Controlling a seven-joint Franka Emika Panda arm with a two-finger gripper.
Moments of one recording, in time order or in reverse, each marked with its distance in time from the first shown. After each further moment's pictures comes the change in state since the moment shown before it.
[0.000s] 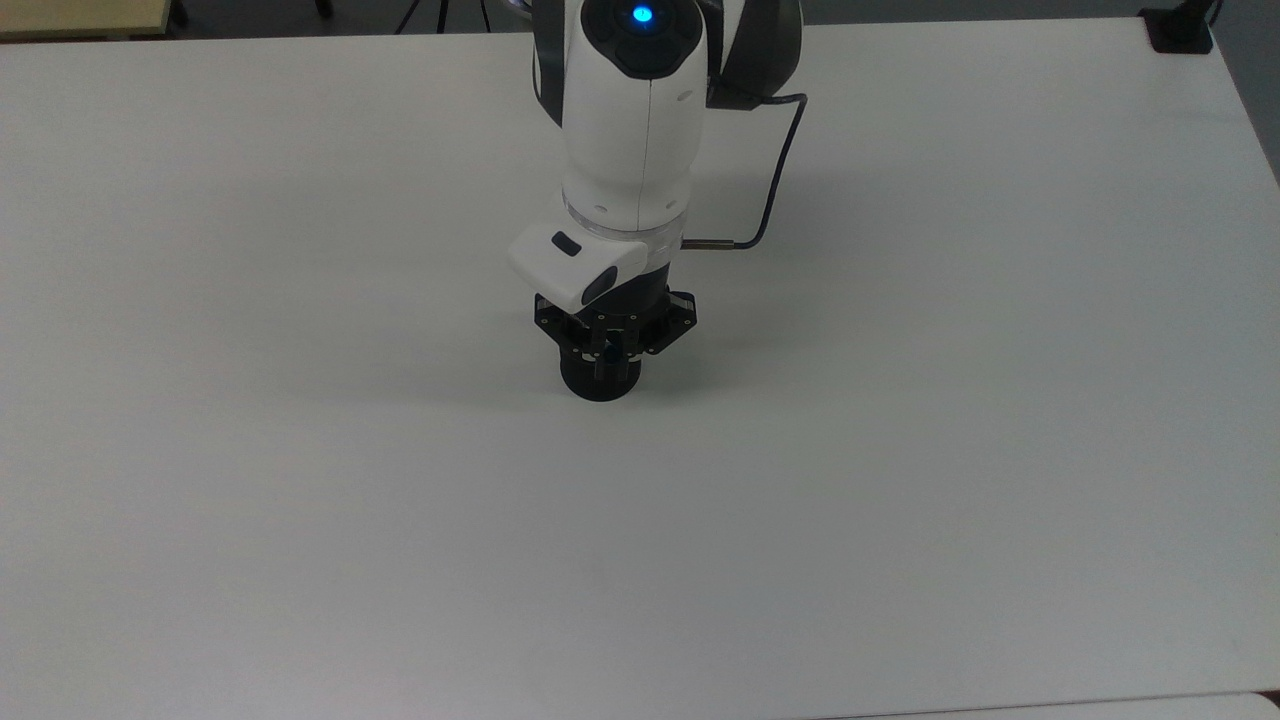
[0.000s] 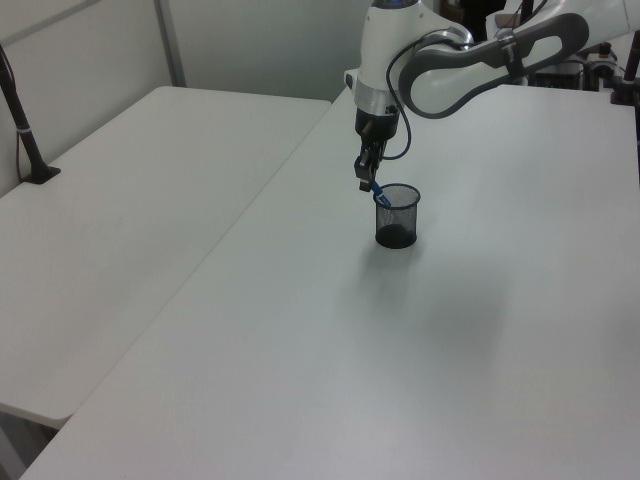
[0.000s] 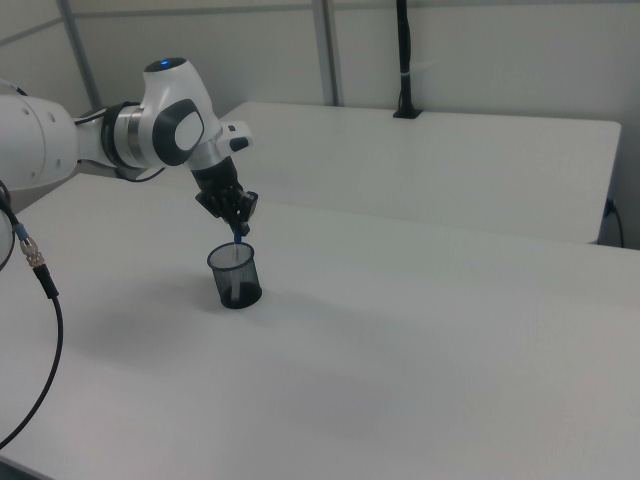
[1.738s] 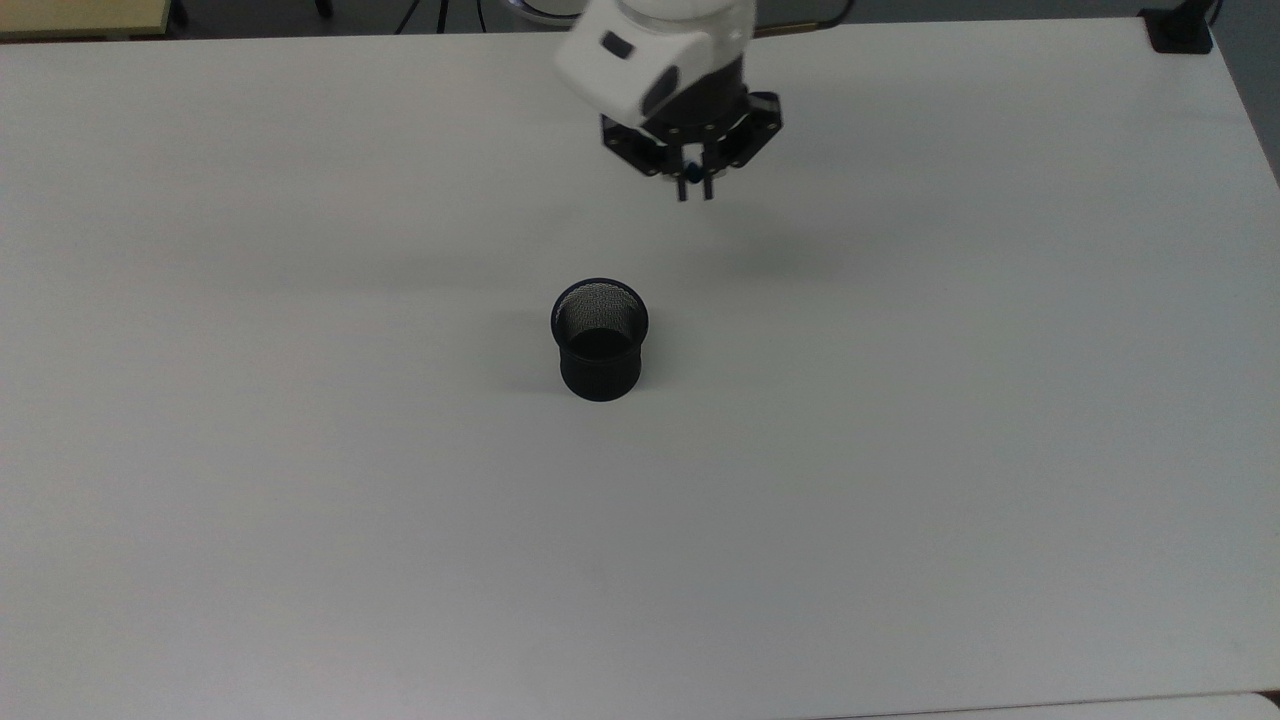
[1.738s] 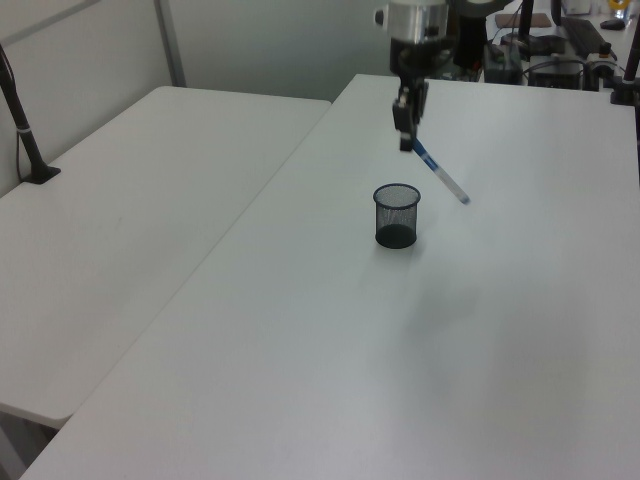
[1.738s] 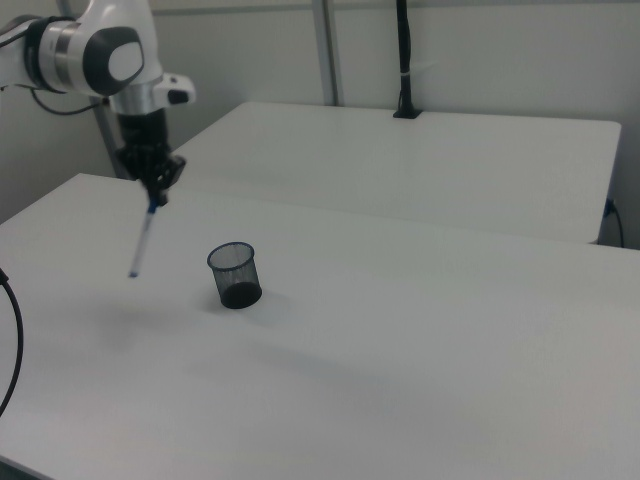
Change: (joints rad) arm 0.070 -0.219 -0.001 0.022 0.175 -0.421 0.002
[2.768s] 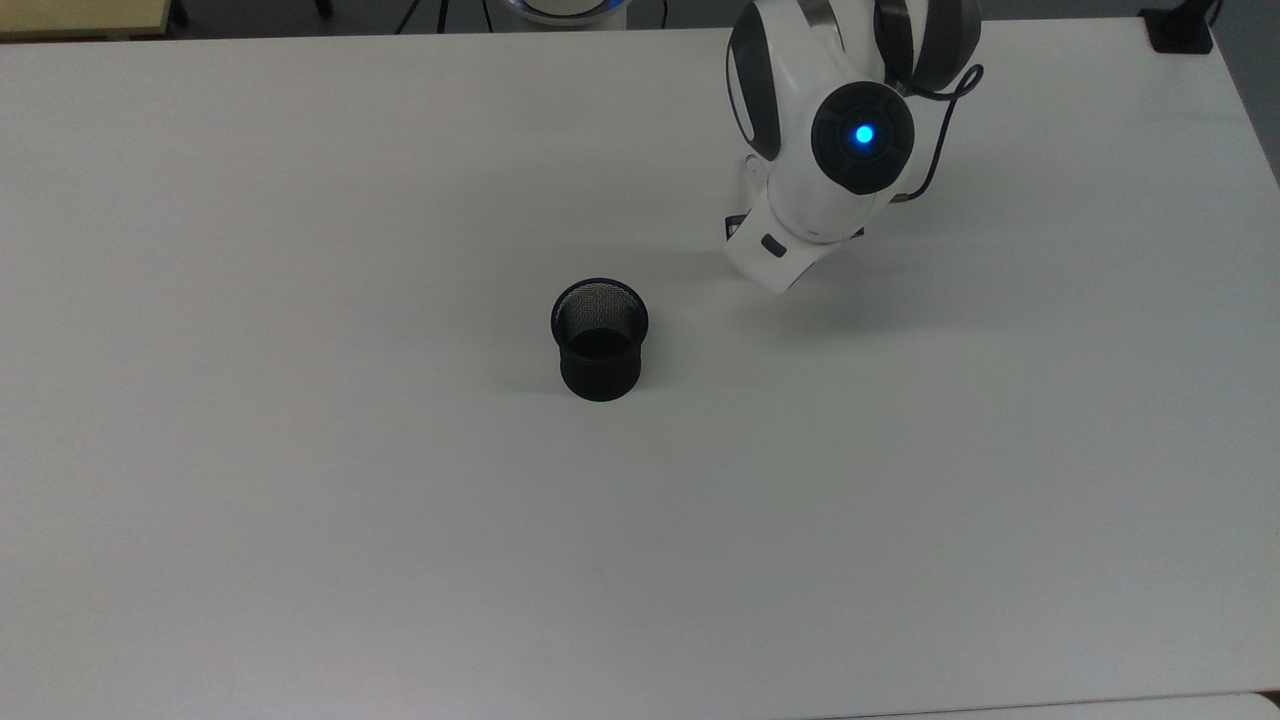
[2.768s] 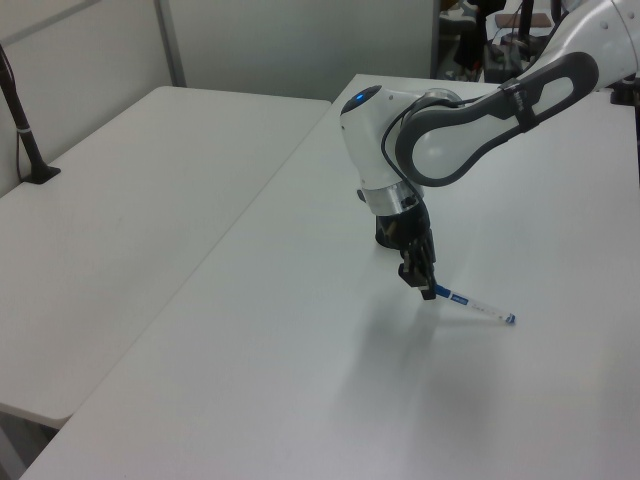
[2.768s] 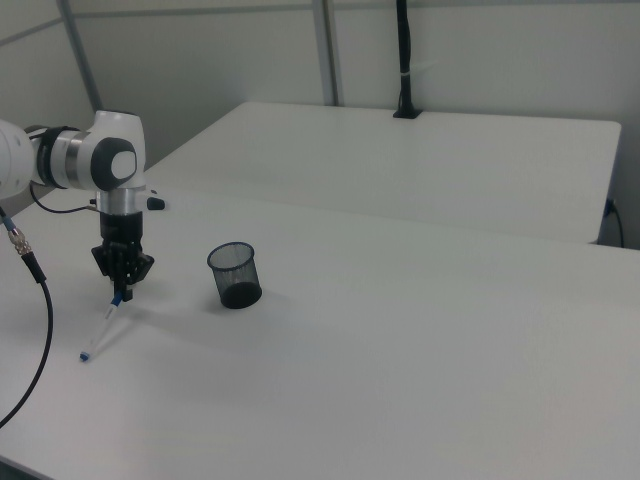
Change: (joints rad) arm 0.138 0.285 0.035 -0.048 0.045 0.027 0.117
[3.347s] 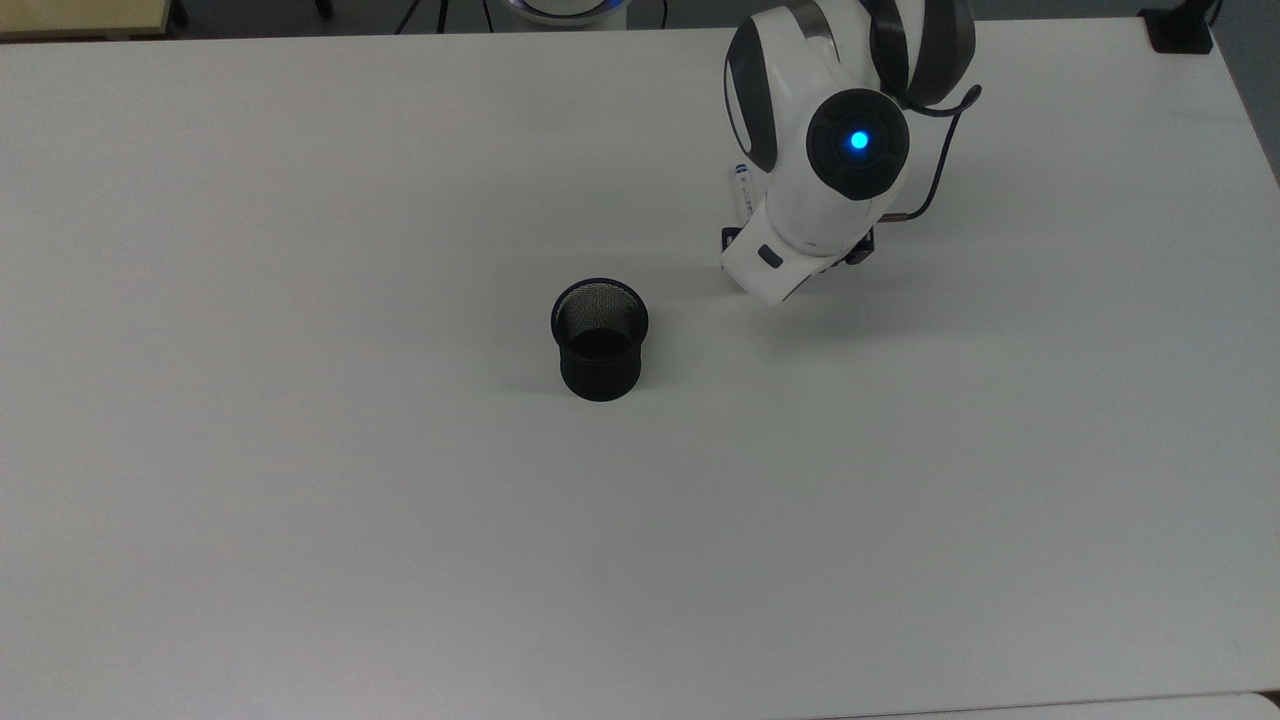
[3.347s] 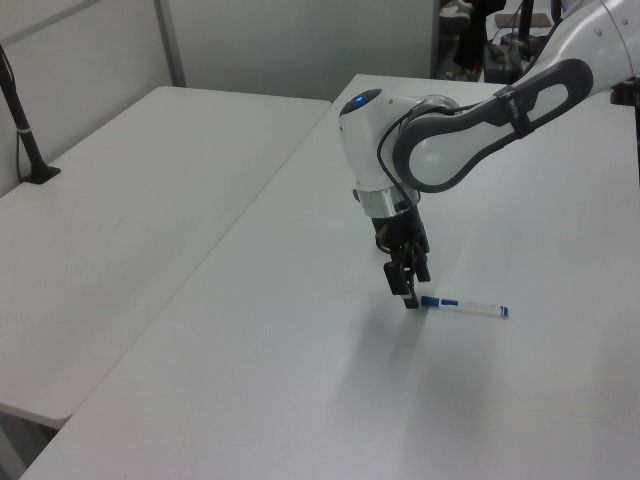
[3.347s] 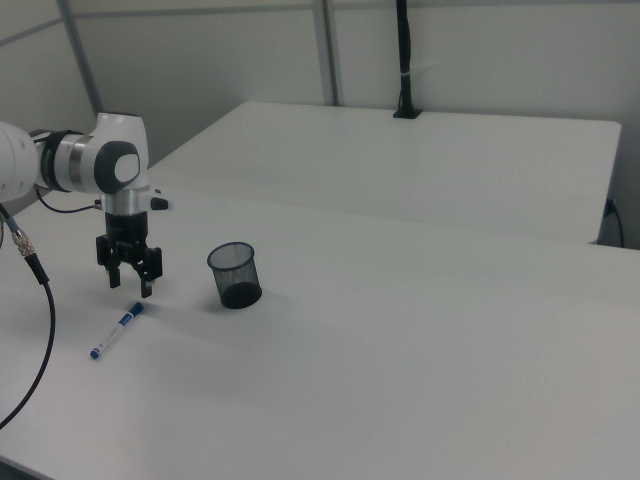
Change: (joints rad) arm -0.001 0.018 -0.003 0.009 -0.004 0.057 0.039
